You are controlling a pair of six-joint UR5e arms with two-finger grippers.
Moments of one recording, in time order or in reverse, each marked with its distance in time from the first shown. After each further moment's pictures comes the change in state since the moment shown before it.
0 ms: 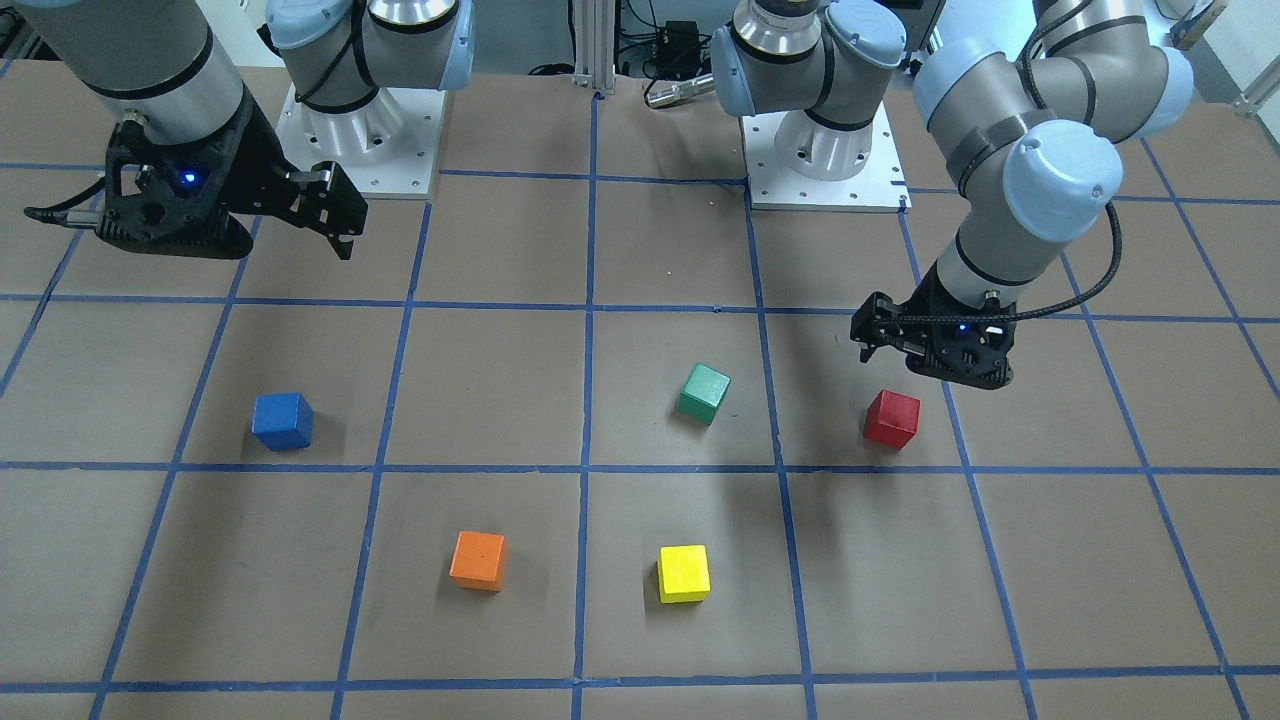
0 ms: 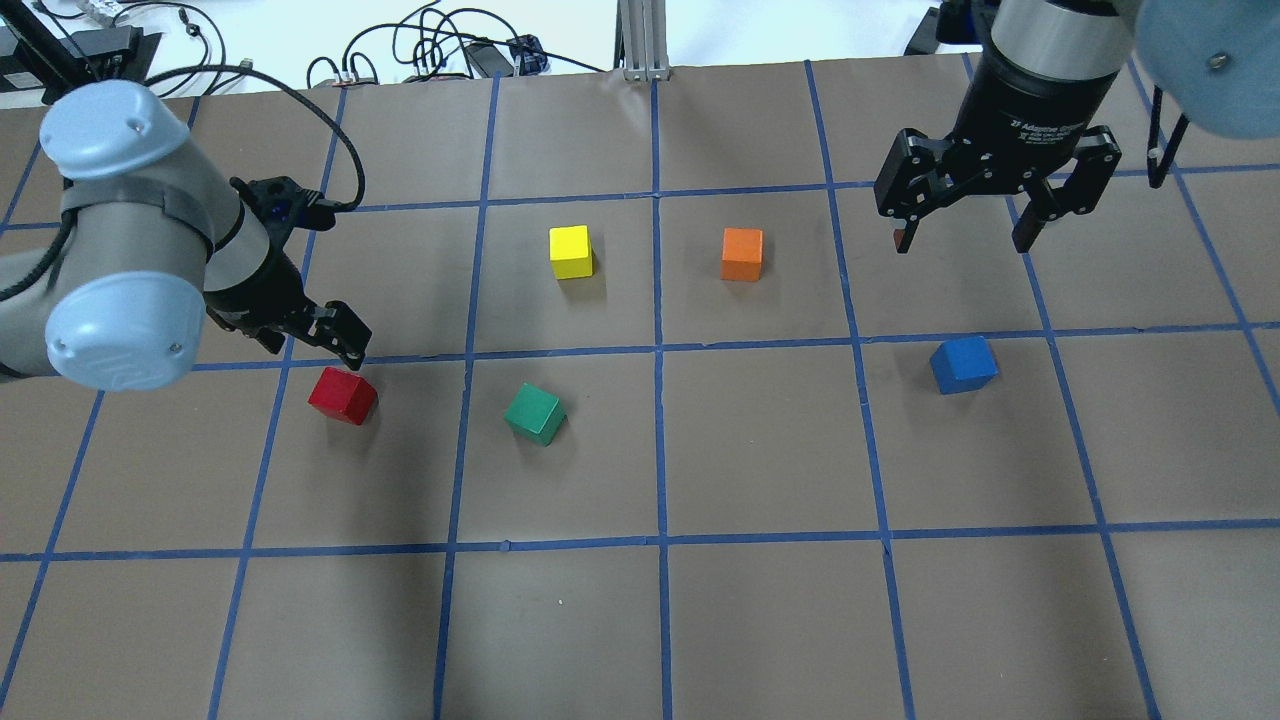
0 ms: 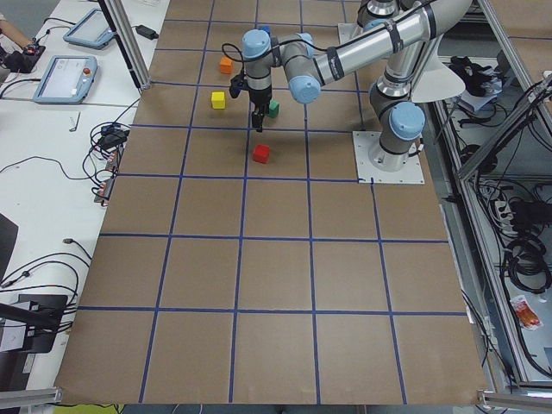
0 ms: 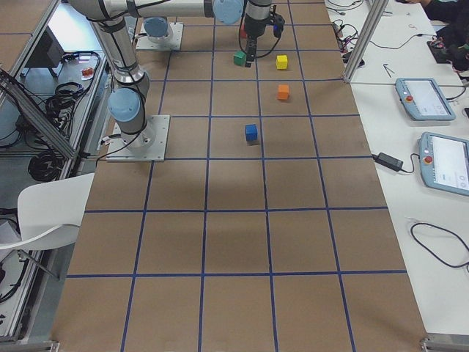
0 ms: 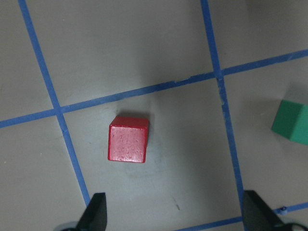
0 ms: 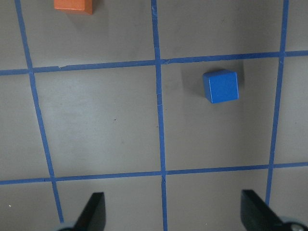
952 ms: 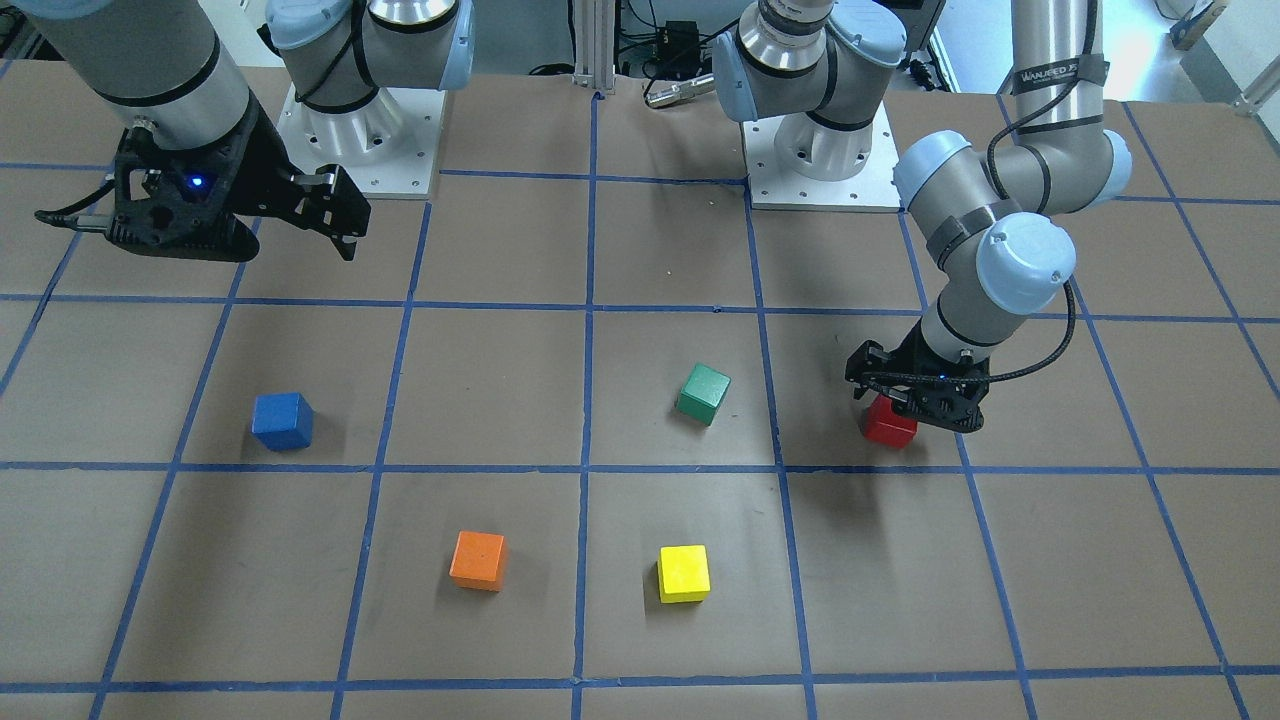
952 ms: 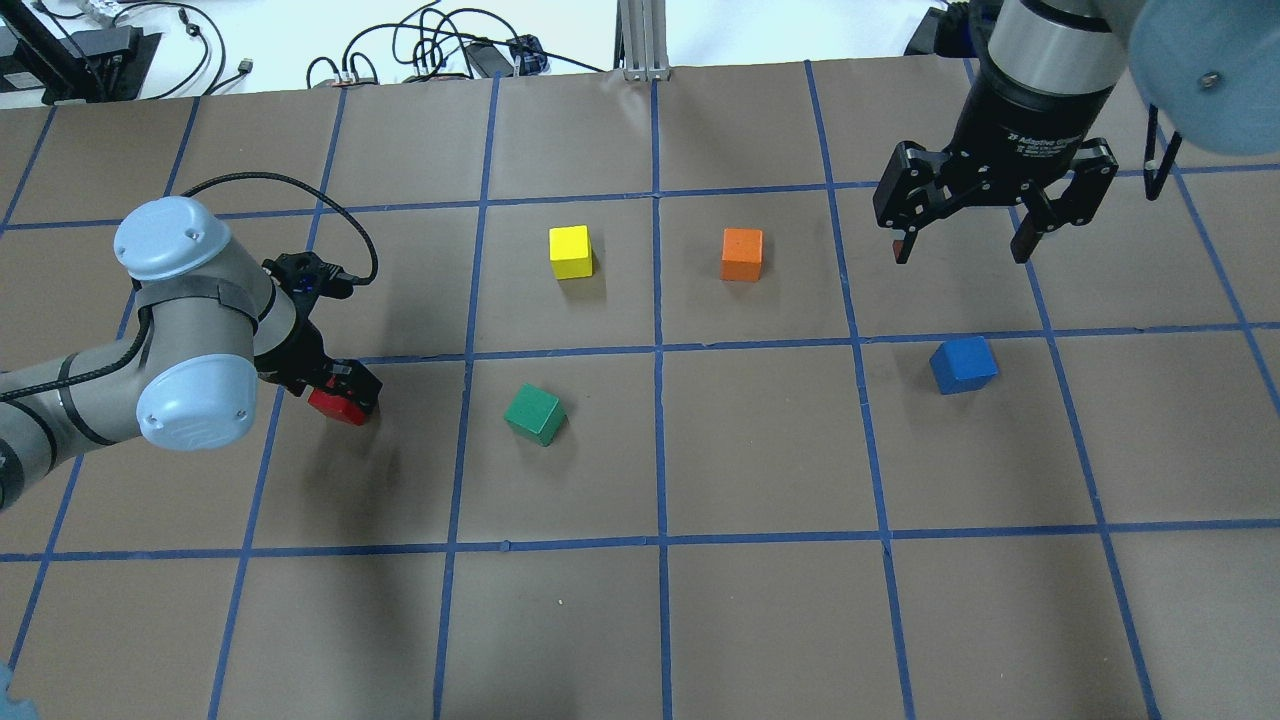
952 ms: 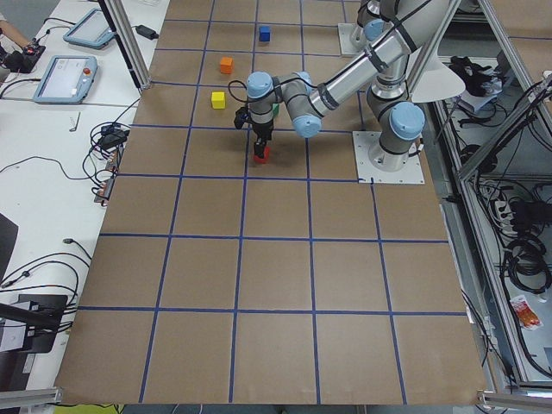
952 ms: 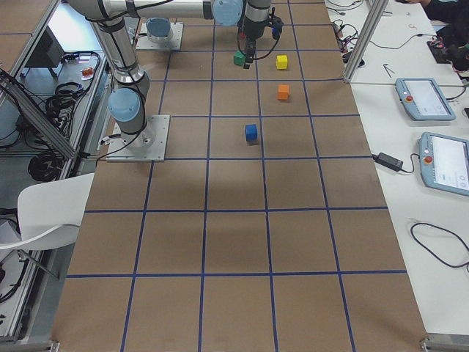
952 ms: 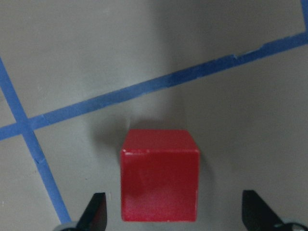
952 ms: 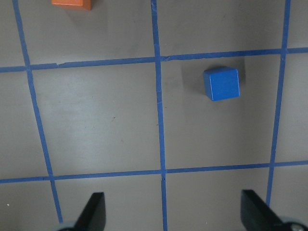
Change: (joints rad) left arm 0.044 -0.149 -0.106 0.255 -0.006 0.070; right arm 0.000 -0.008 0.026 -0.007 -0.001 0.001
